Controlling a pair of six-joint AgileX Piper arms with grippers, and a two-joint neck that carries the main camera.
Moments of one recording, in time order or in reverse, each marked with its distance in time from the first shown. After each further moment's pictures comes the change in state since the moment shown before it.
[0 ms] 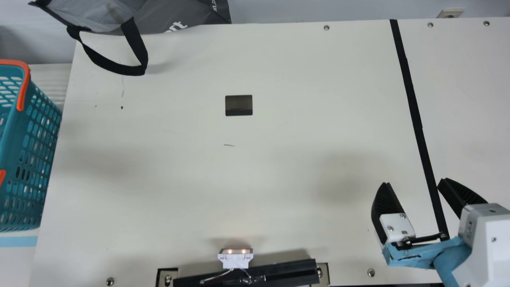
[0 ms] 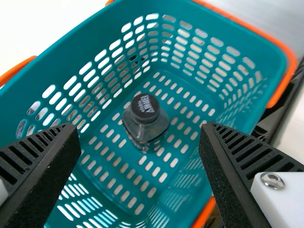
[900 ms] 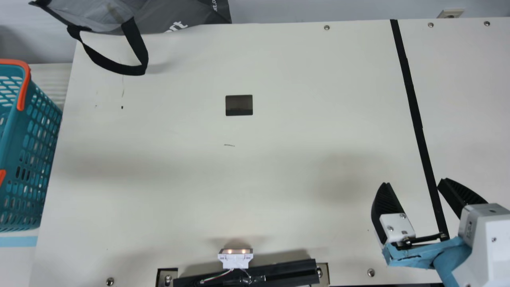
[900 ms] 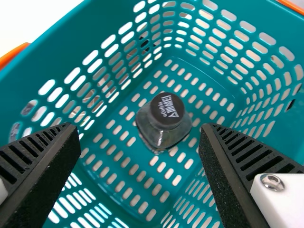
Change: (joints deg) left arm 5.3 13.1 -5.4 -15.2 0.4 18.9; right arm 0.0 0.0 0.0 0.0 0.0 0.0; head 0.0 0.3
